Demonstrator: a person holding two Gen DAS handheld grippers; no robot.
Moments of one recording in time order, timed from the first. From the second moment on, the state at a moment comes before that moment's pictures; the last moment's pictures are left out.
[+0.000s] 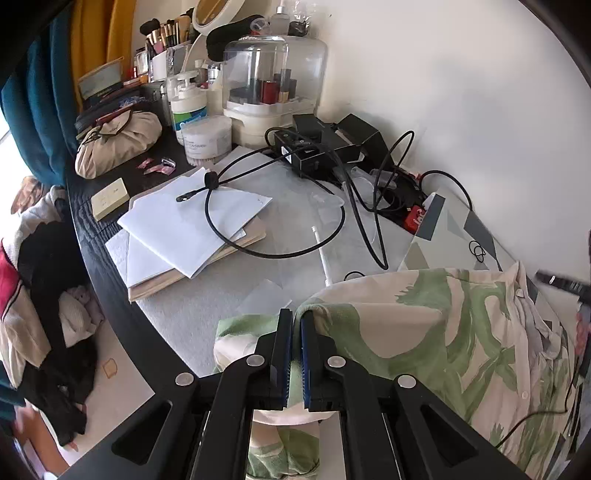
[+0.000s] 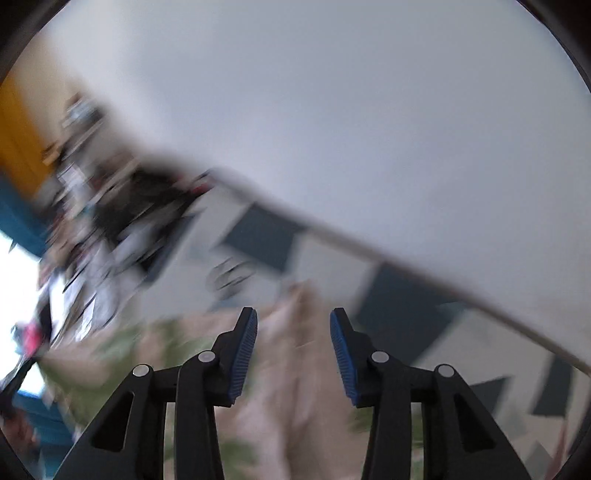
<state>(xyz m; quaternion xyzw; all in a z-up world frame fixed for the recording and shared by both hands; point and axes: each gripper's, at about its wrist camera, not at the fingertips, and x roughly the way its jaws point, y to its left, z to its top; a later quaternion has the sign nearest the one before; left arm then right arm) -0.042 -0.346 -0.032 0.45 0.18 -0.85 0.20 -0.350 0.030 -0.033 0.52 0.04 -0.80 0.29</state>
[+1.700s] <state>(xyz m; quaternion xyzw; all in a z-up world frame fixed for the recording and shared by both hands) -0.126 -0.295 0.021 0.34 0.10 -0.91 0.19 -0.392 0.086 -0.023 0.48 -0.03 -0.85 0.21</state>
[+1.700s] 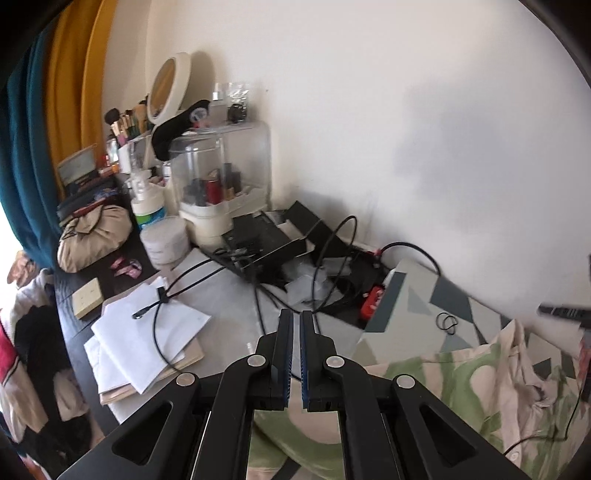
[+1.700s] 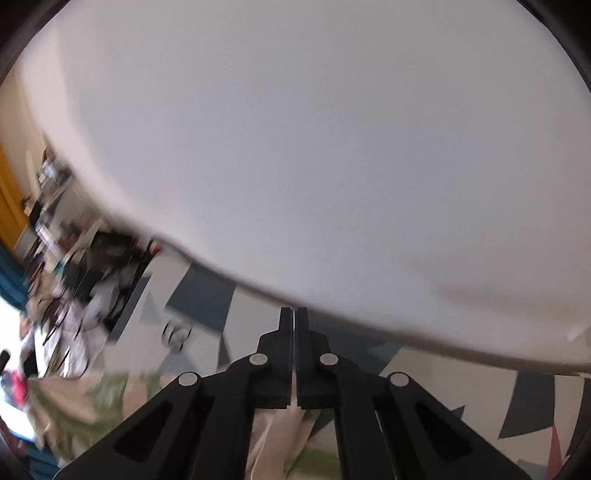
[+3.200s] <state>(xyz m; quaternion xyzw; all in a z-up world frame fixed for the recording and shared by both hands) -0.111 -0.298 -0.126 0.49 0.42 -0.76 0.05 -0.393 0.047 -0.110 0.54 -0.09 -0.80 0.26</state>
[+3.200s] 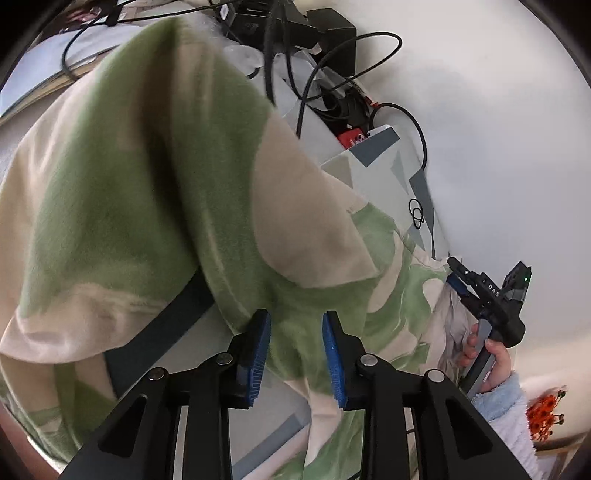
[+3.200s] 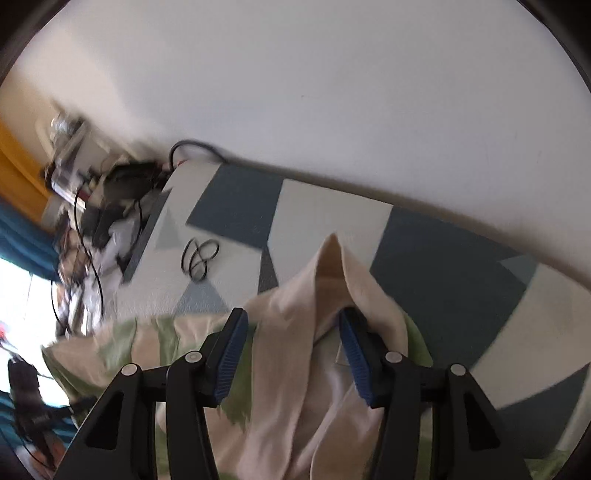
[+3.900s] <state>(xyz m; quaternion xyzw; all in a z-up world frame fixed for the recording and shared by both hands) -0.182 -0.236 -0.093 0.51 0.32 -0.80 0.02 -0.380 0.160 -0.052 0.49 -0.05 -0.86 0.16</state>
